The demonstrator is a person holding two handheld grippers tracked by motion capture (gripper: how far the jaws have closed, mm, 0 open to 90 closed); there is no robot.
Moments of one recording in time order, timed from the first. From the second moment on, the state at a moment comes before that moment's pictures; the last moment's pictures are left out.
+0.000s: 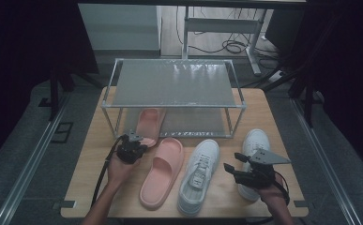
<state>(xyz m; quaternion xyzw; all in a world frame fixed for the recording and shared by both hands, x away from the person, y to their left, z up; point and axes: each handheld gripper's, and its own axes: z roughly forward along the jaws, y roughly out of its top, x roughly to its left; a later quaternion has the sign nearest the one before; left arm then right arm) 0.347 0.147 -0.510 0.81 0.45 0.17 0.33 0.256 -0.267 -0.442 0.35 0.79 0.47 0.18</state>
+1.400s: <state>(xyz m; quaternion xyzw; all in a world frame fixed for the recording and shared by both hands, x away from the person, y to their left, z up) 0.329 0.137 -0.498 0.77 0.46 0.17 0.41 0.256 -0.267 -0.442 0.35 0.79 0.47 0.18</state>
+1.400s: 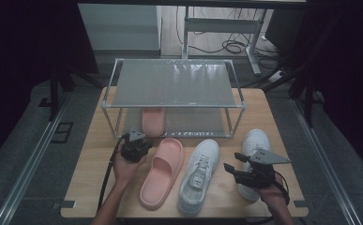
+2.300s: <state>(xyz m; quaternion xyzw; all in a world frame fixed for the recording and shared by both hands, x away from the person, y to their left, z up) 0.252 0.151 -0.488 0.78 0.43 0.13 0.44 0.258 -0.266 -0.443 0.35 0.79 0.47 0.18</state>
